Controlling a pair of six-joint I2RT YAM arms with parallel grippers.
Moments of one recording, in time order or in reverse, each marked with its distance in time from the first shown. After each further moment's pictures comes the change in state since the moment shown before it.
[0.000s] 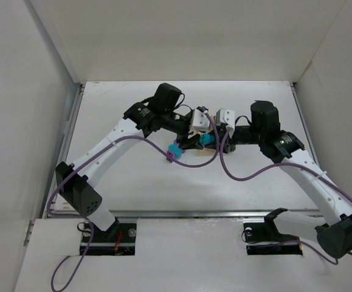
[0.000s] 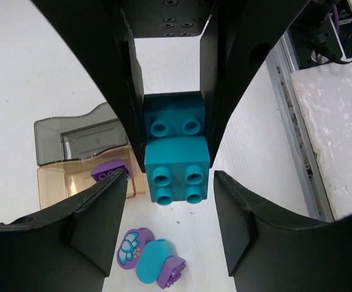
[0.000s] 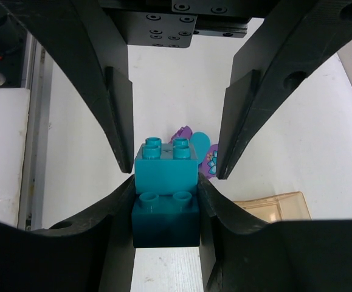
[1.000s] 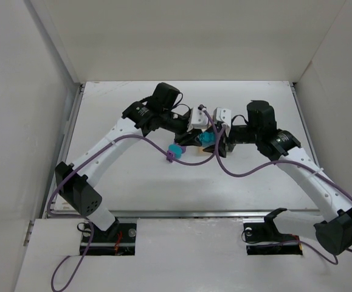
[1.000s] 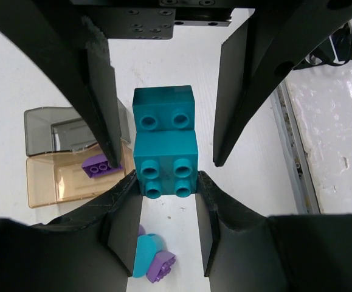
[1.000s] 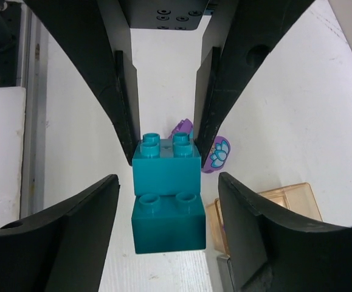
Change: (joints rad) left arm 0.019 0.000 0.000 -0.026 0.011 -0.019; right arm 0.012 0.031 0.005 -0.002 0.038 0.026
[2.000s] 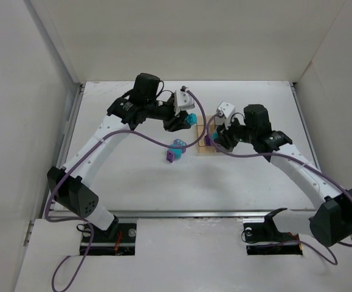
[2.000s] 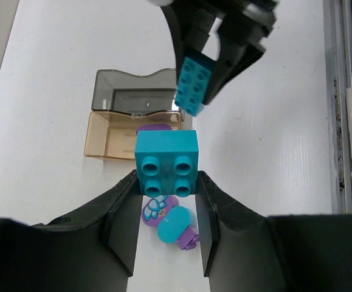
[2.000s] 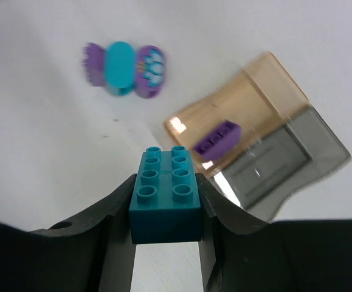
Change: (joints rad) left arm 0.150 -0.035 -0.008 0.100 -0.052 -0.111; right arm -0.070 0.068 -0.091 0.037 0.328 0.166
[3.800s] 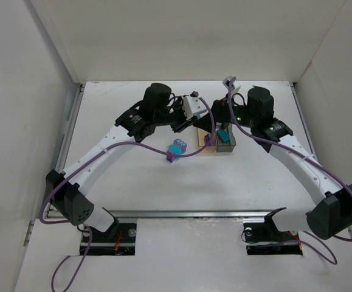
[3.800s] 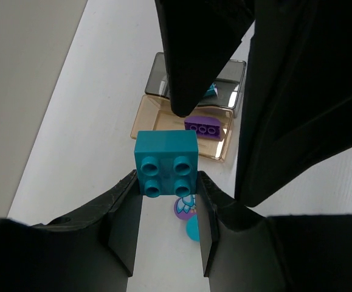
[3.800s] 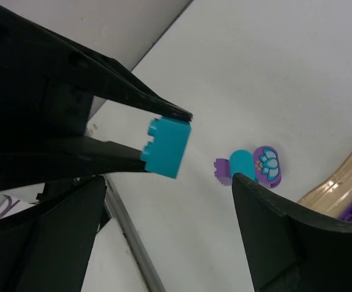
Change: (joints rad) left arm -0.129 -0.070 -0.127 0.216 -0.404 -0.100; right arm 0.017 0.071 0.158 0.244 -0.156 0.768
